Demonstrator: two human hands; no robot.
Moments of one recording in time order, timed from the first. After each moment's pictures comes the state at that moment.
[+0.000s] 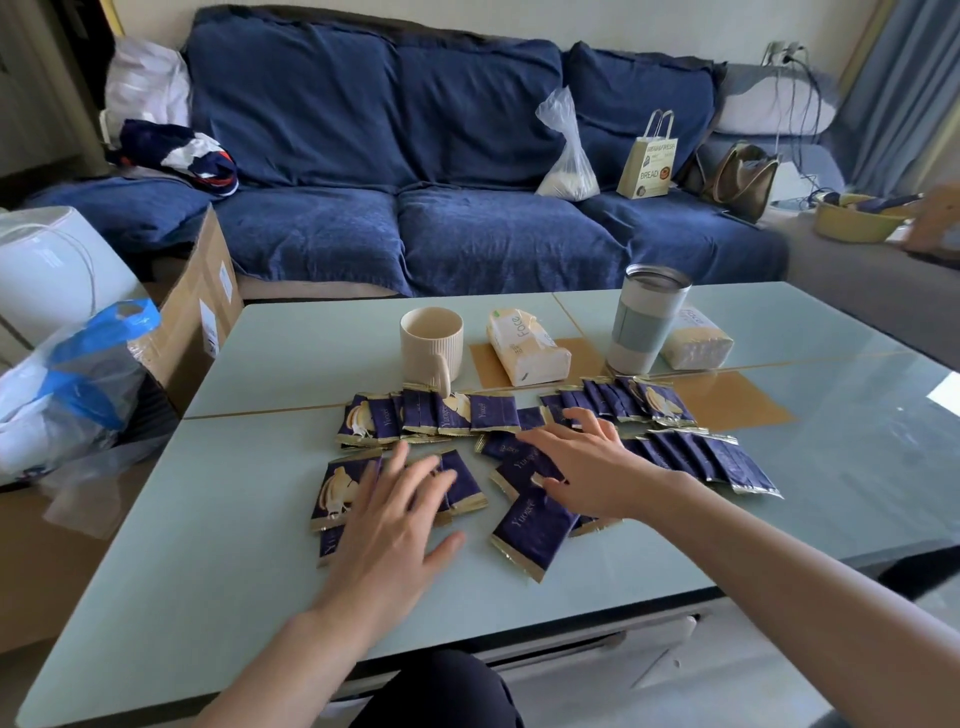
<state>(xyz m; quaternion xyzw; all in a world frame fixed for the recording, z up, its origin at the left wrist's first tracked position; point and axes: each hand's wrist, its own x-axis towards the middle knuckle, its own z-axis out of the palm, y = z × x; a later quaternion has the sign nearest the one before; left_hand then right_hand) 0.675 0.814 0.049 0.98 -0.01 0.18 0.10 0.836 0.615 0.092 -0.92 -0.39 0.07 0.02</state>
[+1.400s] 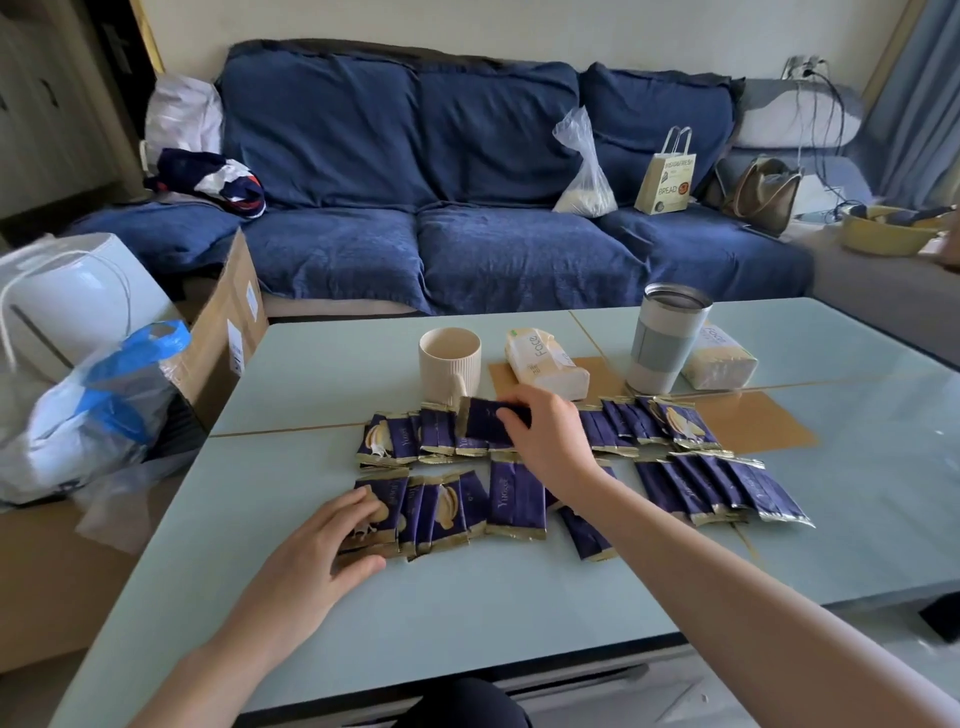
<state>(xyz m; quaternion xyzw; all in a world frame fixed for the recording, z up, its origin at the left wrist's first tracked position) 0.646 0.898 0.037 0.96 0.06 0.12 0.26 0.837 0.691 0.108 -0.87 -0.27 -0.08 0.39</state>
